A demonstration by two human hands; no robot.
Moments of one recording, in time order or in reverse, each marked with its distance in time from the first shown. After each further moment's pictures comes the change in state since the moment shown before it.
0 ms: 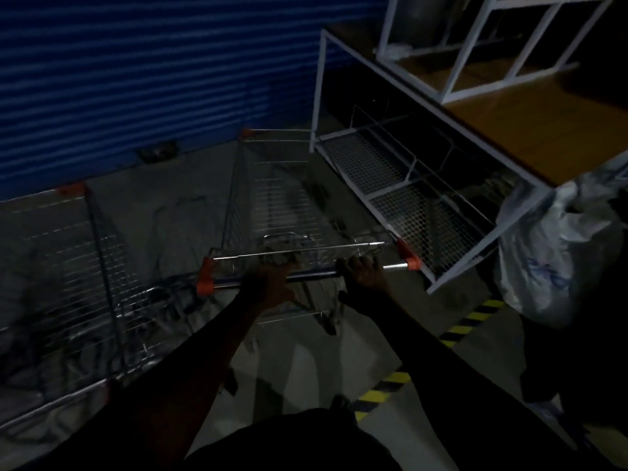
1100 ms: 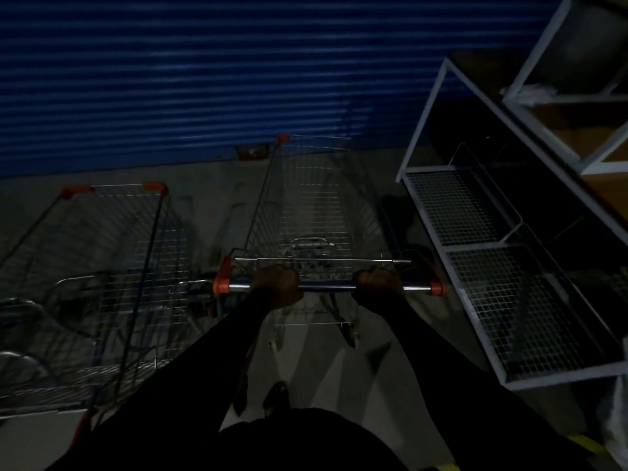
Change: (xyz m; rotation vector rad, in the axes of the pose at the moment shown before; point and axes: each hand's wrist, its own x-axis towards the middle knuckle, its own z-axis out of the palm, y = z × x) left_hand 0.121 -0.051 -0.051 0.171 -0.128 -0.420; right_hand 0.216 0.023 -0.020 0.003 0.251 -0.330
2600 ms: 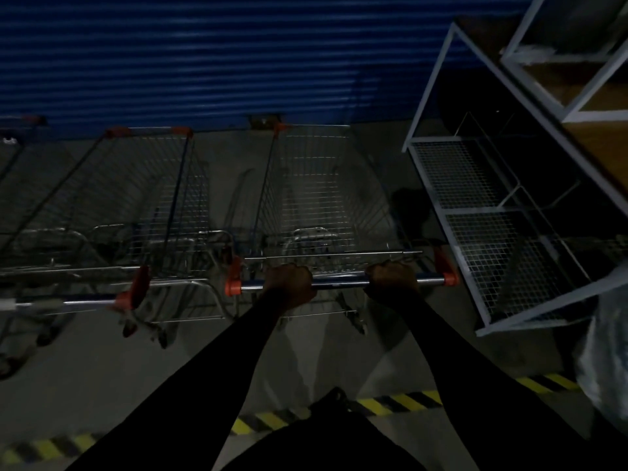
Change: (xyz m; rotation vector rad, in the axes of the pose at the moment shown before) left_hand -0.212 0.092 0.078 -0.060 0.022 -0.062; right_hand -0.227 -0.021 -0.004 -0.025 0.098 -0.070
